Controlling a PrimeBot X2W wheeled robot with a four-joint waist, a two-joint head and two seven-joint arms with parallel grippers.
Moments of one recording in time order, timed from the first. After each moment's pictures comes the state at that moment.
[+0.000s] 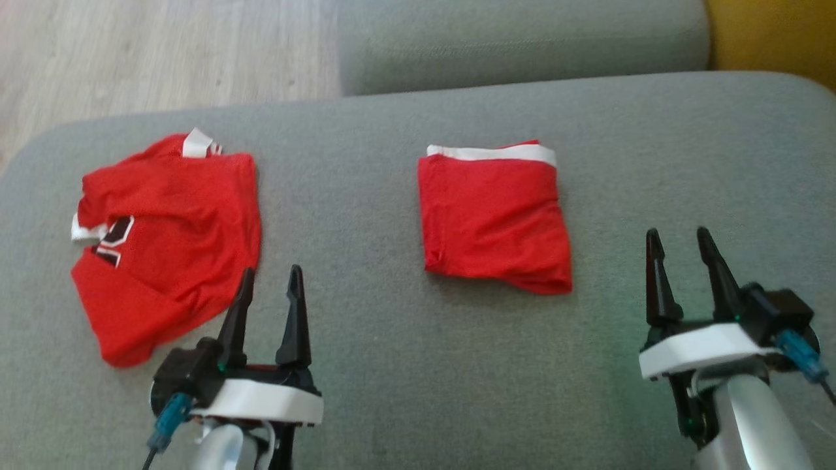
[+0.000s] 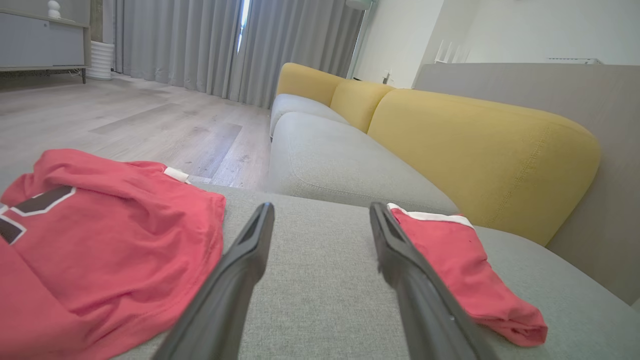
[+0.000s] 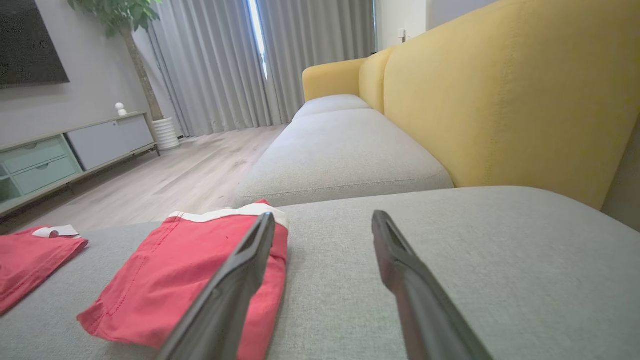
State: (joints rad) left arm -0.10 0.05 -0.23 0.28 -0.37 -0.06 -0.25; right arm -0.15 -0.05 -0.02 0.36 0.15 0.13 -0.25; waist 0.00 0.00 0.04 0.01
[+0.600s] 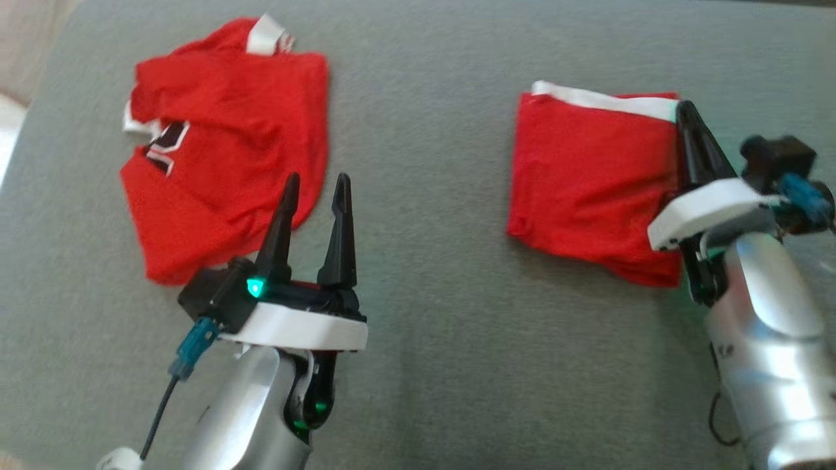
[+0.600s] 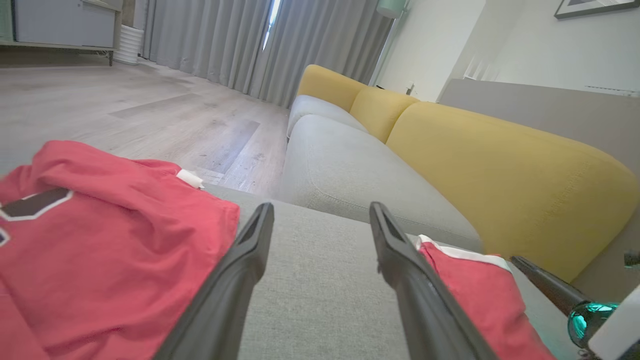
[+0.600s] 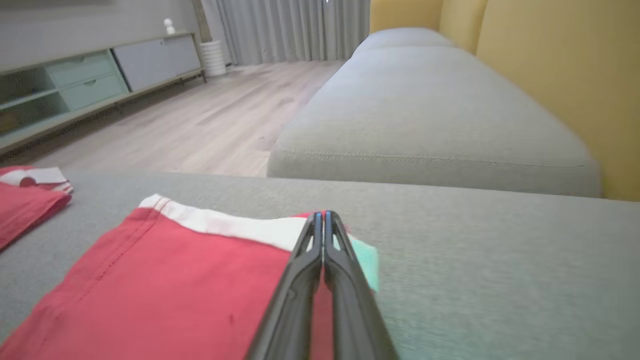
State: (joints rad) left arm -0.30 0.04 -0.40 0.21 -0.50 -0.02 -0.25; right arm -0.59 -0.13 0.02 0.72 0.10 0.13 -0.23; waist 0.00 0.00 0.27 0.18
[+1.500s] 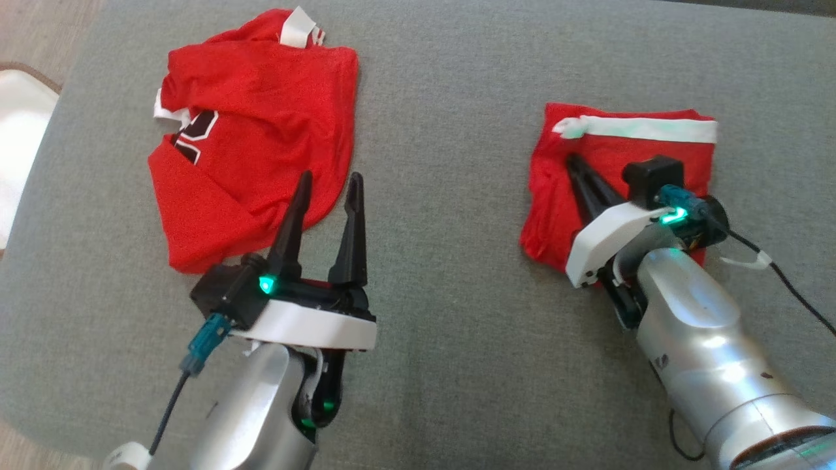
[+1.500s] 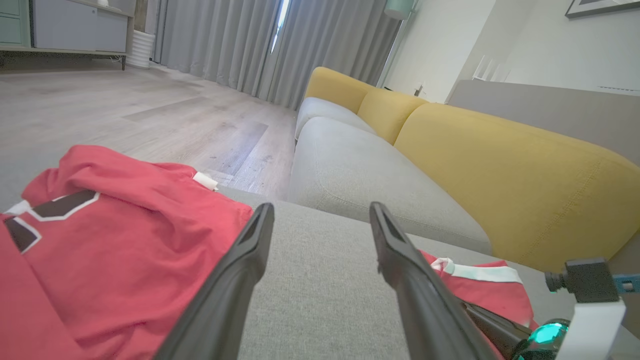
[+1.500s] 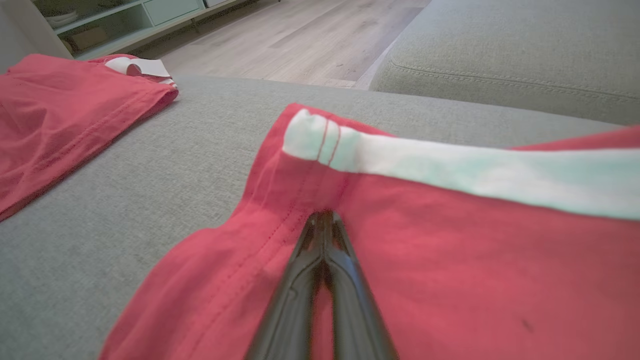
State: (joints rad) left arm -0.32 0.04 -0.43 0.22 -0.51 0.00 -0.25; right arm -0.73 -0.07 0.39 1.06 0.24 0.13 -0.24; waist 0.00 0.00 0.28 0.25
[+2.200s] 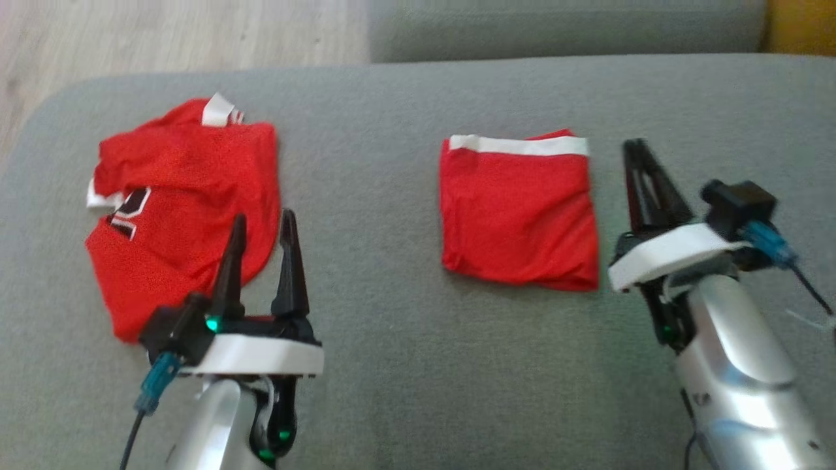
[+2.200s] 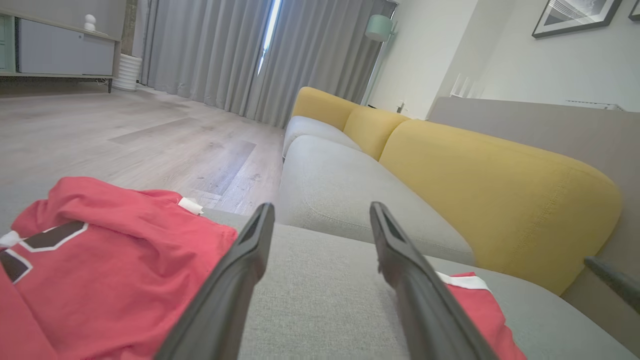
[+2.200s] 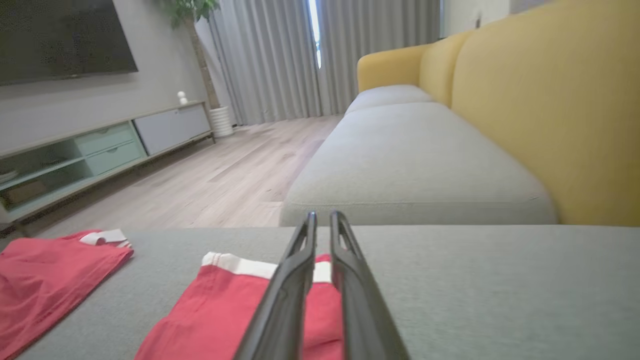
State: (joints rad) left arm -0.22 0.04 -0.26 0.24 -0.45 -0.03 -0.25; right arm -0.50 -0.11 0.20 0.65 0.27 0.13 -0.25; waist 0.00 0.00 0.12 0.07
